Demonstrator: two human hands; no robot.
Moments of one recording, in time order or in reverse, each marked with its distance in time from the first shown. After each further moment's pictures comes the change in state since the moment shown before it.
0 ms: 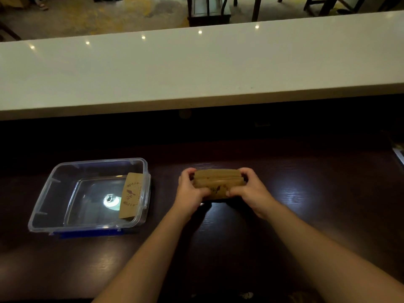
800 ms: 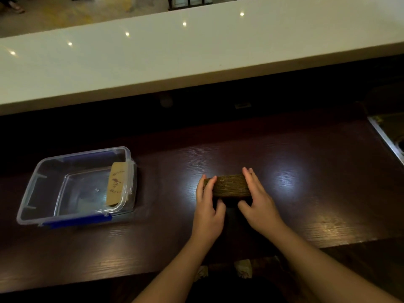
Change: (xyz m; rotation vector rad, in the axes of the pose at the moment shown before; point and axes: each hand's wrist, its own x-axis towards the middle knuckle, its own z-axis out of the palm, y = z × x) left_hand -0.092 -0.054 0.069 0.339 -0.038 0.448; right_hand -0.081 0.075 -0.035 -0.526 0.120 -0.349
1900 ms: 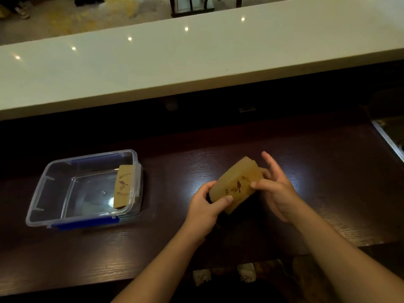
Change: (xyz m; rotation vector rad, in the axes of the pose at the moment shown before) left_hand 0.013 0.034 -0.044 -0.475 -0.120 -0.310; right_hand 0.024 -0.032 -0.043 1.025 0.003 0.182
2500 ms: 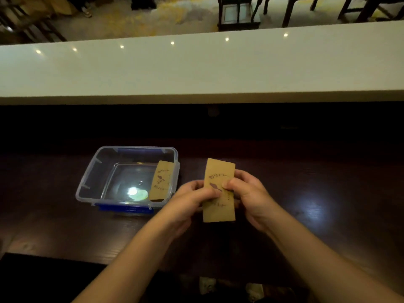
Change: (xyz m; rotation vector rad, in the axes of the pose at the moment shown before) left_hand -0.023 0.073 -0.099 -0.157 0.030 -0.279; right_hand 0.007 -0.004 0.140 -0.103 -0.209 0.235
